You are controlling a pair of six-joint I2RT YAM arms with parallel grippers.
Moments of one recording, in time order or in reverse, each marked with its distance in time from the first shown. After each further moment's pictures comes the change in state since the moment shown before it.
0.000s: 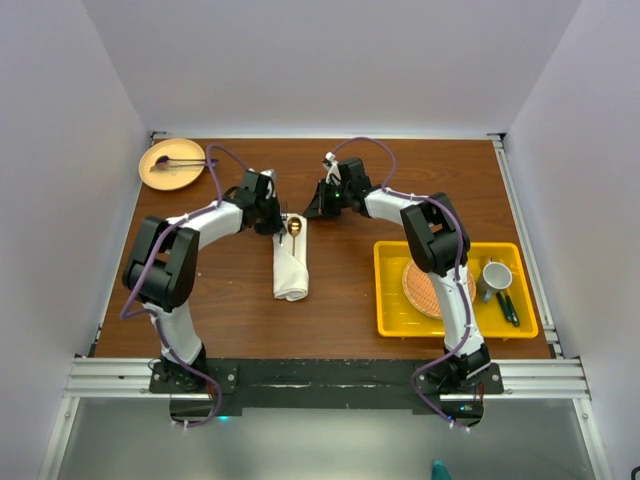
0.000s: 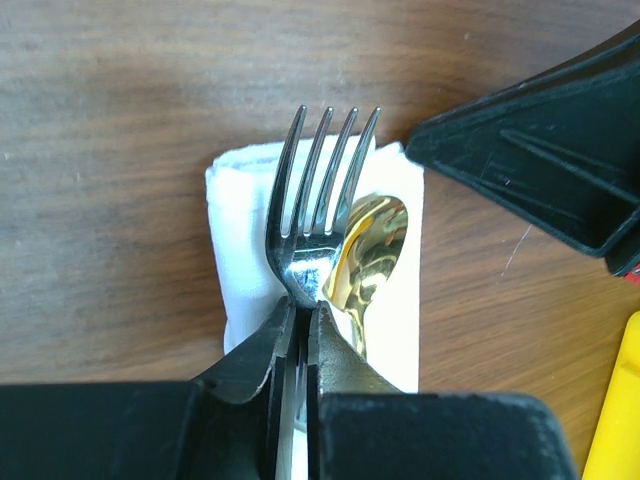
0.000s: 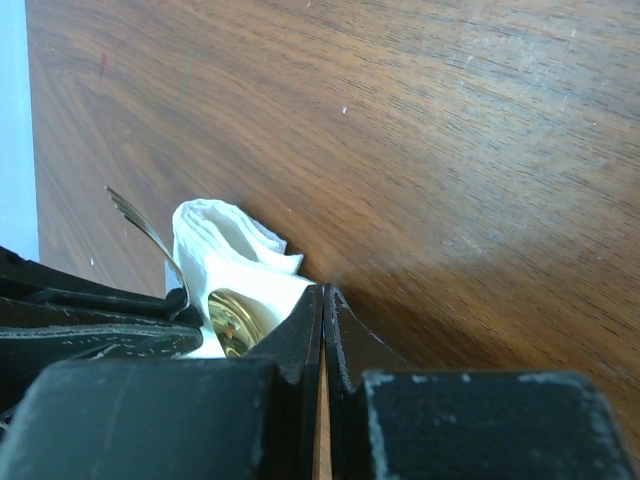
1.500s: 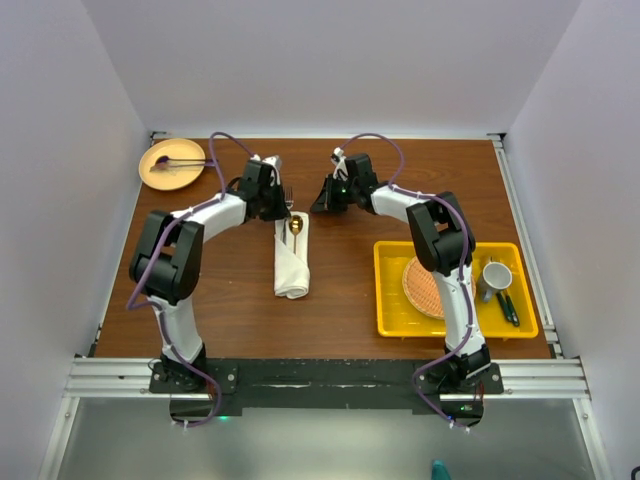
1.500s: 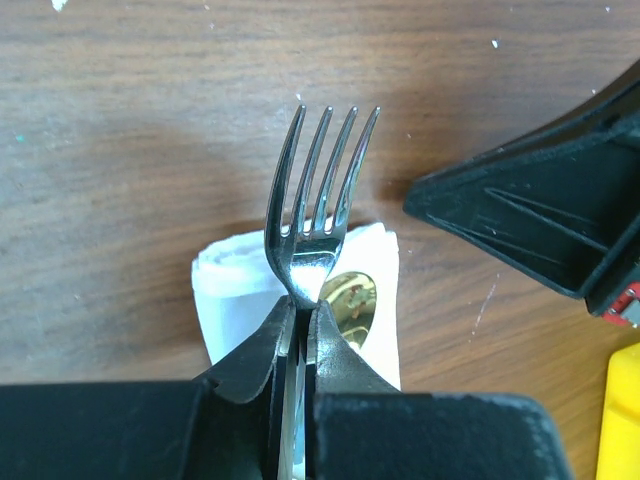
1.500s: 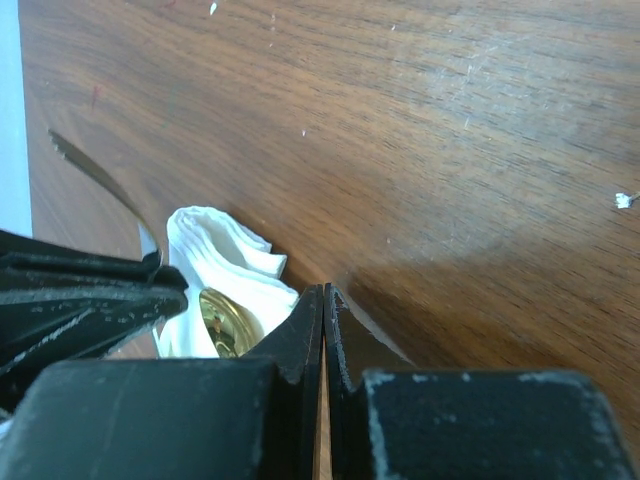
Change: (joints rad) left arm 0.003 0.064 0.098 0.067 -0.001 0.054; right arm -0.034 -0.023 -0.006 -0.011 0.024 -0.001
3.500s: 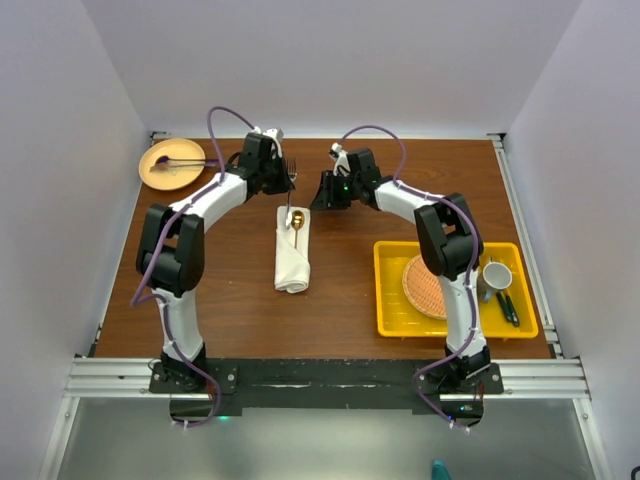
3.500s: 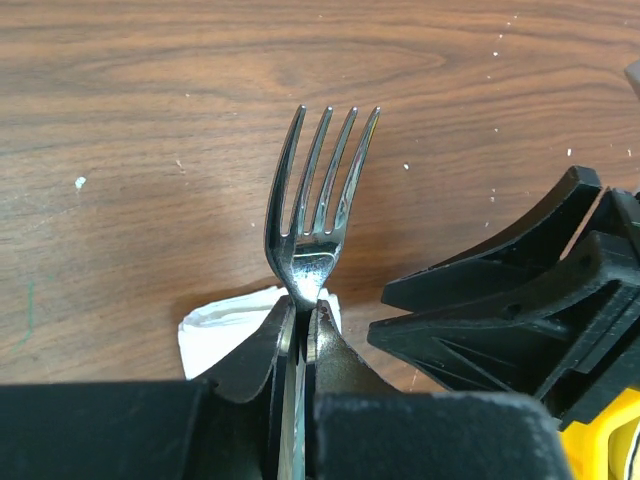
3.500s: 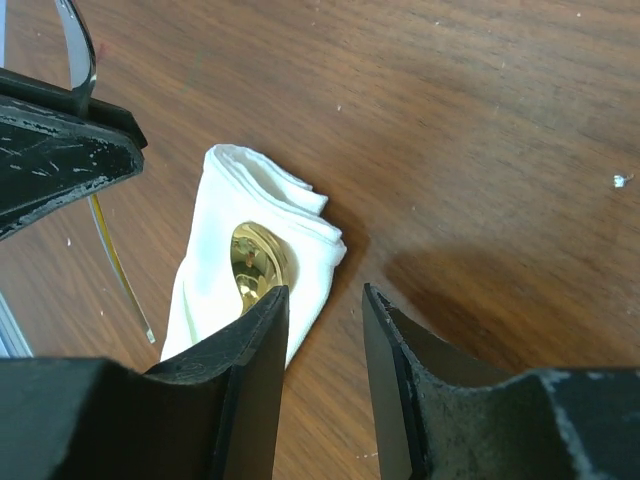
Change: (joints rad) left arm 0.017 0.068 0.258 -0.085 0.013 0.009; right arm -0.002 -0.080 -0.007 -0.101 0.001 -0.139
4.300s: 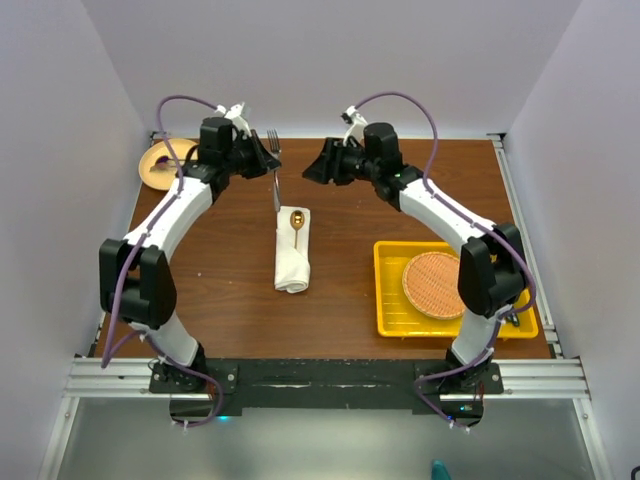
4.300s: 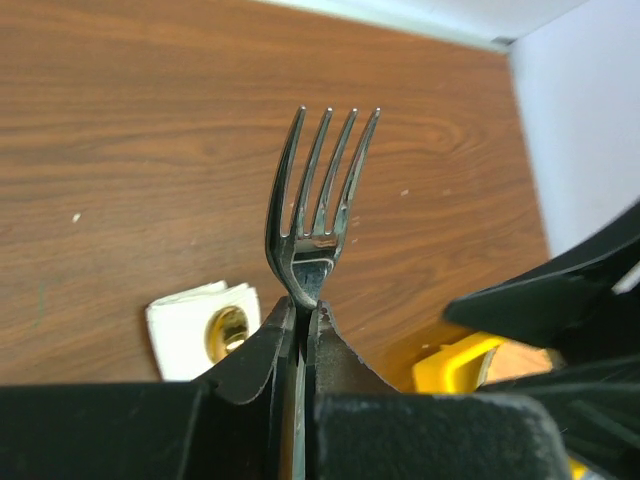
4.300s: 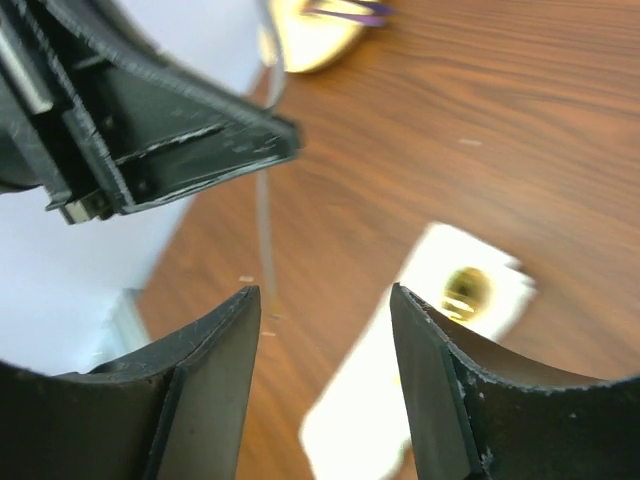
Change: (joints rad) left arm 0.108 -0.305 -0.095 0.053 0.198 -0.089; right arm 0.058 -0.408 -0.111 0.082 0.045 0.112
